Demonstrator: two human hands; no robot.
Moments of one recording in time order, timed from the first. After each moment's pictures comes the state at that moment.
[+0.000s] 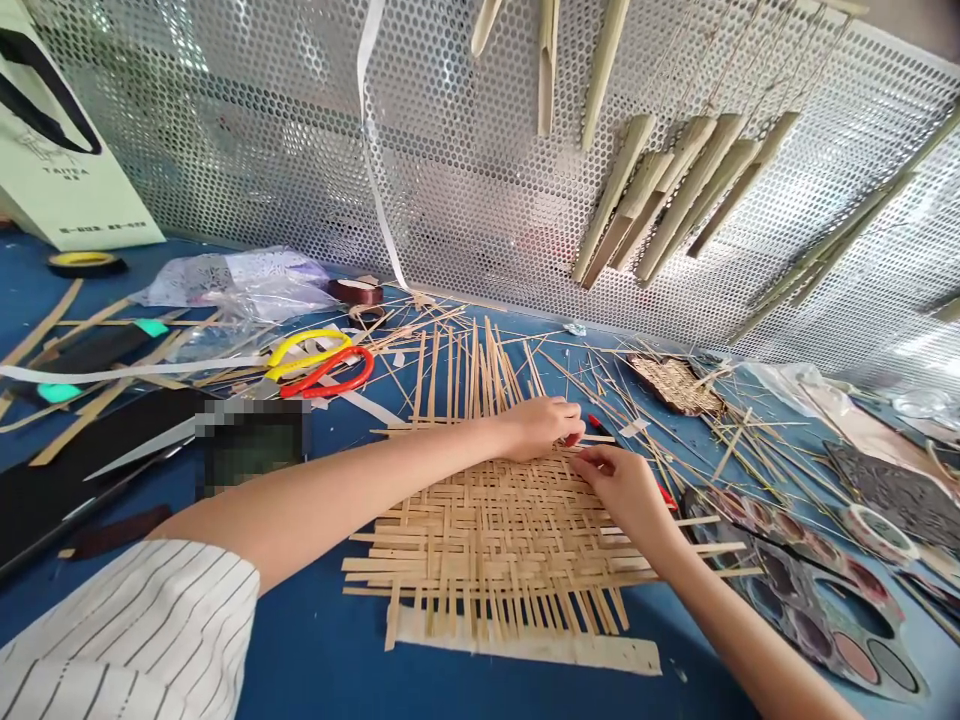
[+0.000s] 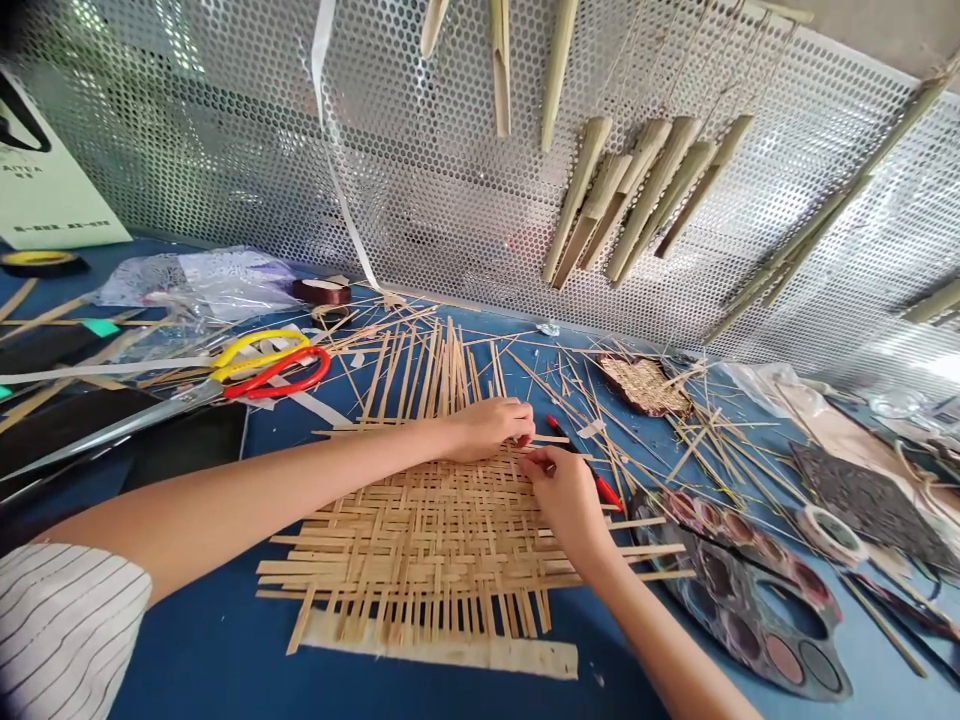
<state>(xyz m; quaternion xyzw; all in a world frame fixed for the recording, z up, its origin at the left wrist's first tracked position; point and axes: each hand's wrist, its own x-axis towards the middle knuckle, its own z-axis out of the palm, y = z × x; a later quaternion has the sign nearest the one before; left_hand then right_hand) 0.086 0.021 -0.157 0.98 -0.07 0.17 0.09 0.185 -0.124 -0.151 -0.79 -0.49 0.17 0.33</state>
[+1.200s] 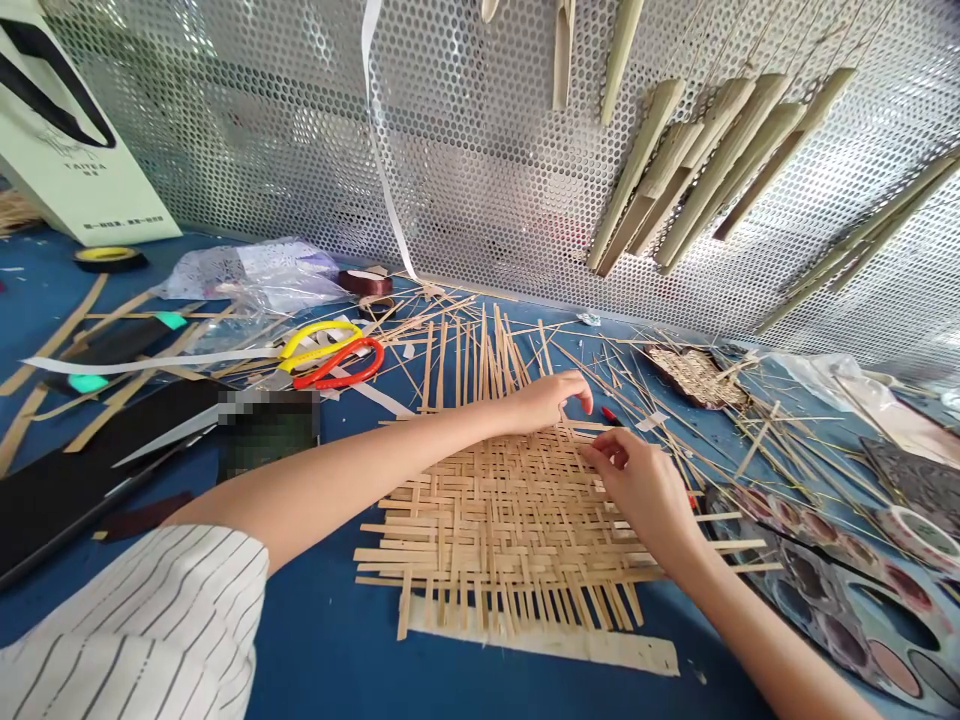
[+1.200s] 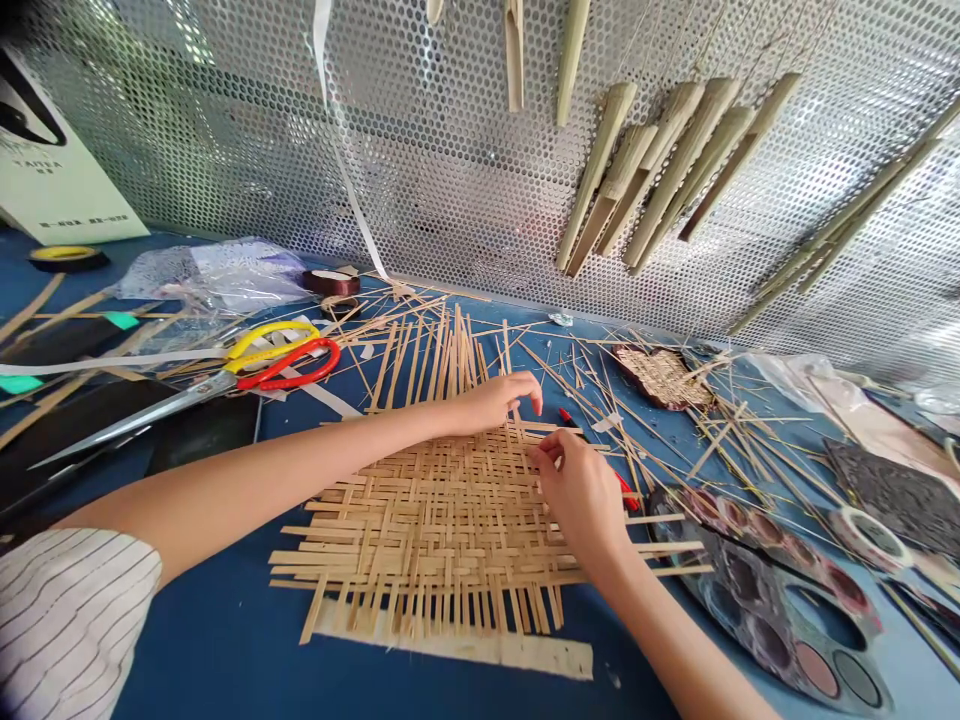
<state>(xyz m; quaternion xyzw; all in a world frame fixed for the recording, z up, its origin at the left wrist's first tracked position) 0.080 0.031 -0.147 0.94 0.03 0.18 0.30 0.178 -0.127 -0.144 -0.81 -0.54 0.00 0.23</state>
